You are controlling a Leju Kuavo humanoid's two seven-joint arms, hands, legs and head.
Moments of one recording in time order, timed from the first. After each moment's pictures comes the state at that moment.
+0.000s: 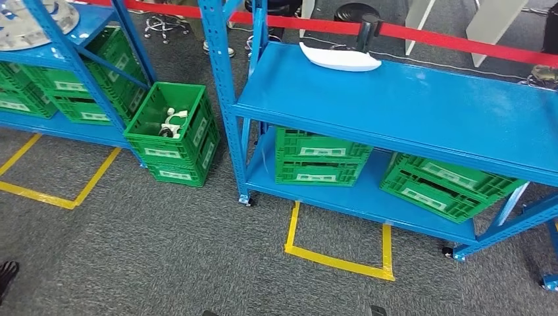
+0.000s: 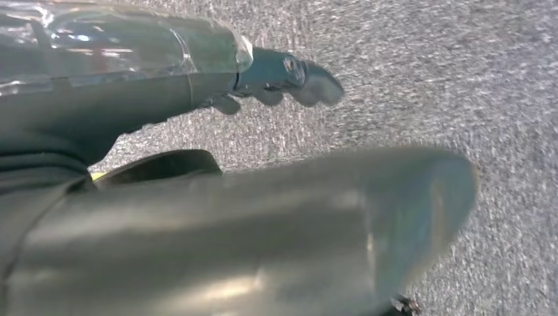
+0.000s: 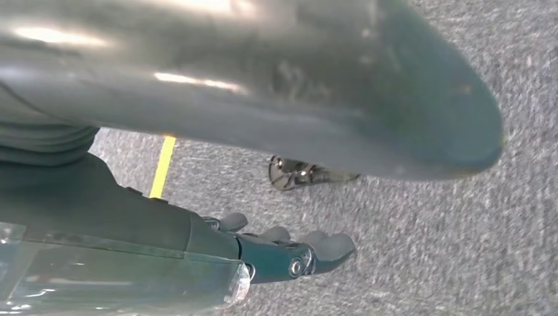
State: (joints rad) left arm -0.13 -0.02 -1.17 -0.23 0.63 0.29 0.09; right arm -0.10 -0.05 0.71 -0.22 -0.96 -0.13 -0.15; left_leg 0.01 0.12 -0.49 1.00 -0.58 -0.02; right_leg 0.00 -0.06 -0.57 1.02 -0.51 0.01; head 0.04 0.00
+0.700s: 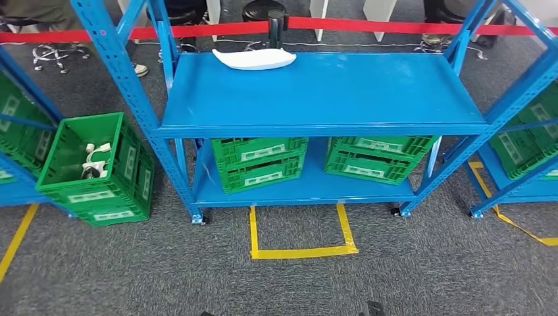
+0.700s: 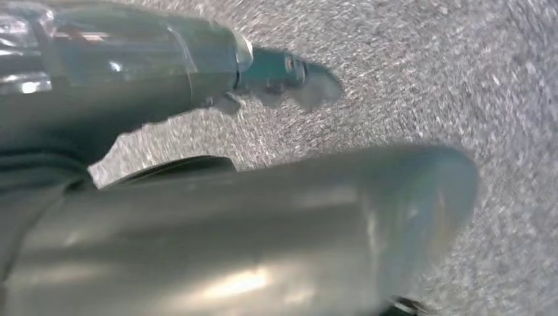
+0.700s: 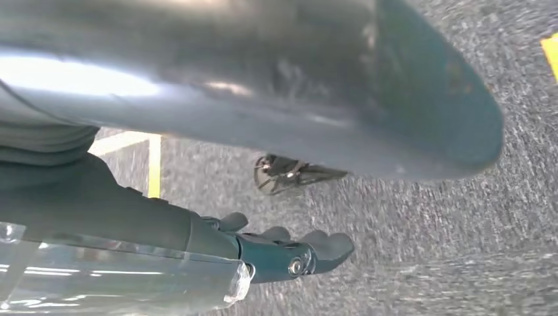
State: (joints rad) left arm -0.12 -0.02 -1.17 -0.23 0.63 0.29 0.08; right arm -0.11 -0.05 0.72 -0.22 -0.97 -0.13 -0.16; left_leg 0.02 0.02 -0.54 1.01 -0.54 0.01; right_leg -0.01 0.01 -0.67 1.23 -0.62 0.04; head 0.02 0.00
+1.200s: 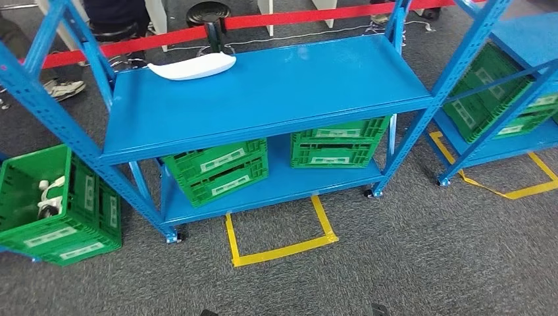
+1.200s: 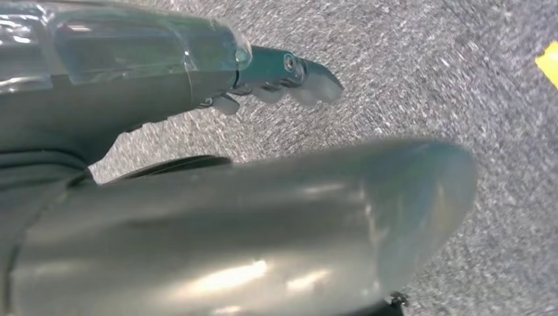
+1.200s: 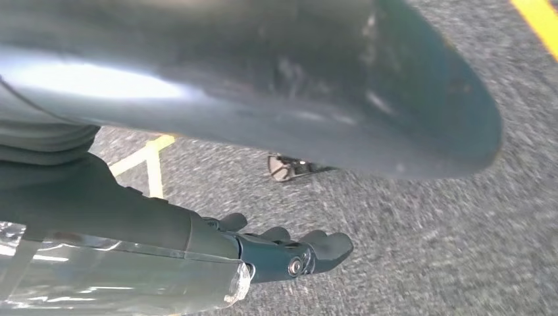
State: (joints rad) left arm -0.13 -0.02 -1.17 -0.23 0.63 0.29 0.08; right arm -0.10 -0.05 0.73 -0.22 -0.98 -0.13 -0.15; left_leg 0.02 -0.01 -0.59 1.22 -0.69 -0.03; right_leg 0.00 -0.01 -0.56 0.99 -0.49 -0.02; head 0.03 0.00
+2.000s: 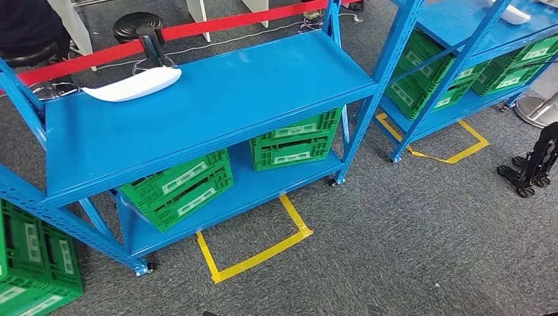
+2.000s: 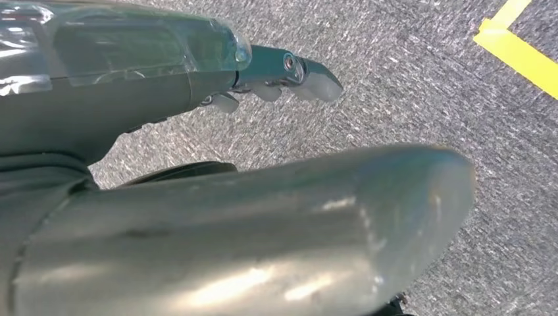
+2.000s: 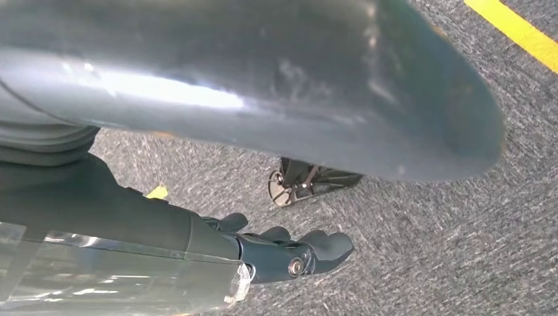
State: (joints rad) left arm -0.13 -0.02 -1.17 -0.23 0.60 0.30 0.10; right arm -0.10 -0.05 0.74 -0.22 -1.00 -0.11 -0.16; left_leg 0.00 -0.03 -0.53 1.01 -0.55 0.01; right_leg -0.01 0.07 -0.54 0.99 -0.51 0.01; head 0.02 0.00
